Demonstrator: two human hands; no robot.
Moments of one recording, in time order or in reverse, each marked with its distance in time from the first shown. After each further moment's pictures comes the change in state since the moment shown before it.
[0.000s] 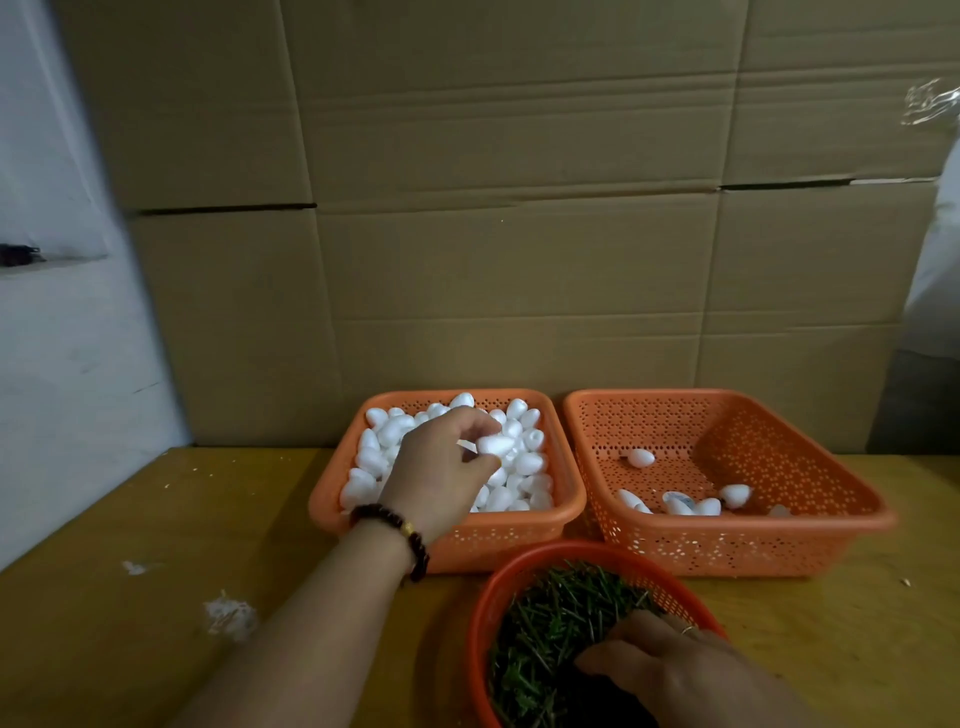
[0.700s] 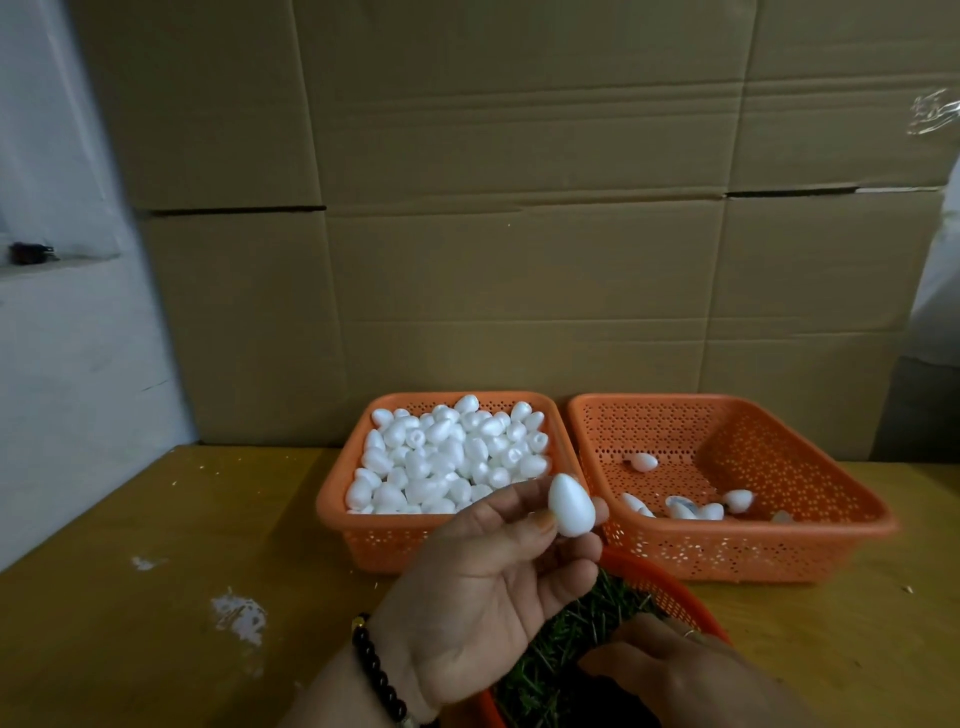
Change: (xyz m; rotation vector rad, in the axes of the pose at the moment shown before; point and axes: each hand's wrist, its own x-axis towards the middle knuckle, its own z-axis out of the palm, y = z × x) left_hand -0.080 0.054 -0.002 -1.446 -0.499 -0.373; right_hand 0.000 -0.001 -0.002 -0.022 -0.025 -0.005
